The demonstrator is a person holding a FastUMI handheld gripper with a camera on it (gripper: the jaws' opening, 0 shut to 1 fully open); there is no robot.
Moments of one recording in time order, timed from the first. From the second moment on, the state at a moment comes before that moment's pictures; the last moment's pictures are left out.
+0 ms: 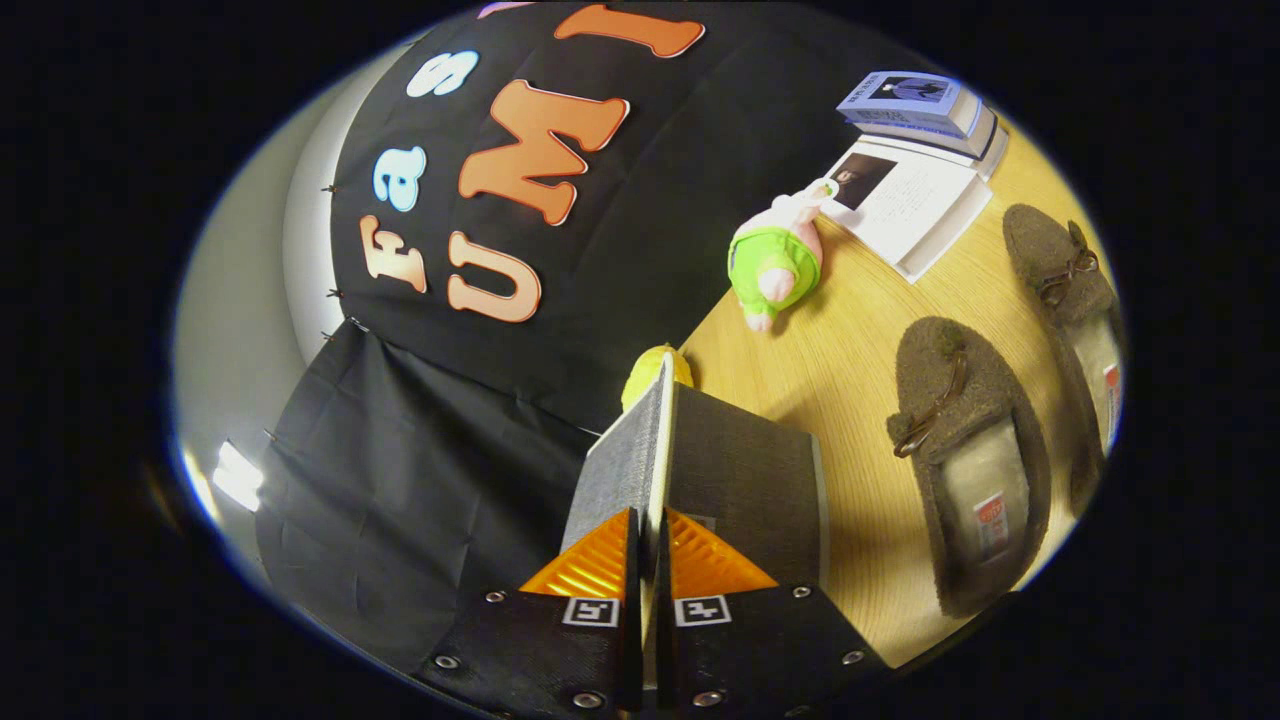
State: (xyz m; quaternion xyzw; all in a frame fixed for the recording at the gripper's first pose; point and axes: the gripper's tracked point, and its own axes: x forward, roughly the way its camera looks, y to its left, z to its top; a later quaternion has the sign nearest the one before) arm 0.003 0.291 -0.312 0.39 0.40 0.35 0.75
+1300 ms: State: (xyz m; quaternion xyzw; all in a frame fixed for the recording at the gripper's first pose) arm -0.092 0.490 -0.153 0.24 0.37 0.49 0.75
